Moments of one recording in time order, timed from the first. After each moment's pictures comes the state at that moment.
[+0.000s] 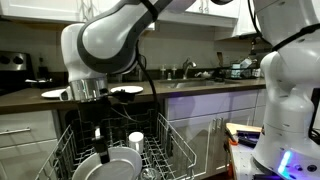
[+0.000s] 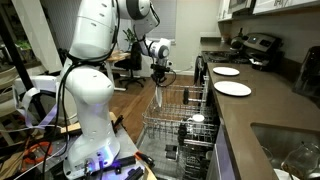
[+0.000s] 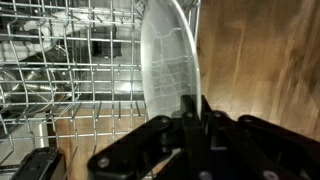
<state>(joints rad) 0.22 0.42 0.28 -1.98 0.02 2.26 -0.31</state>
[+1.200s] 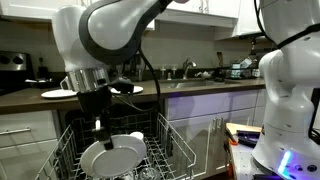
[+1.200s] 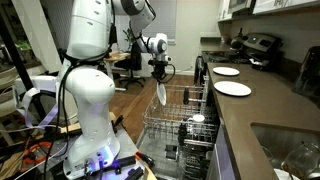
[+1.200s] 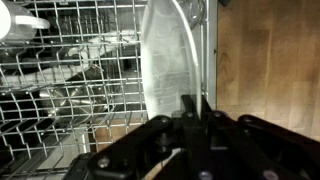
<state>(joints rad) 0.28 0.36 0.23 -1.98 -0.11 2.18 -0.09</state>
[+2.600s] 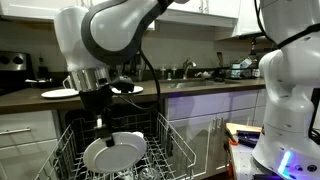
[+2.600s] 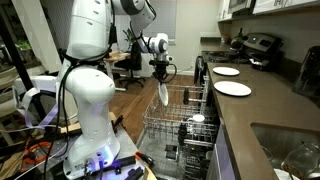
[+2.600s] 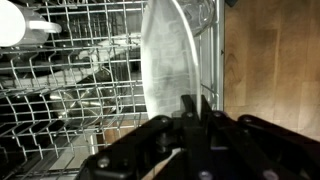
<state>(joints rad) 0.28 0.35 0.22 -1.98 -0.14 2.17 -0.08</state>
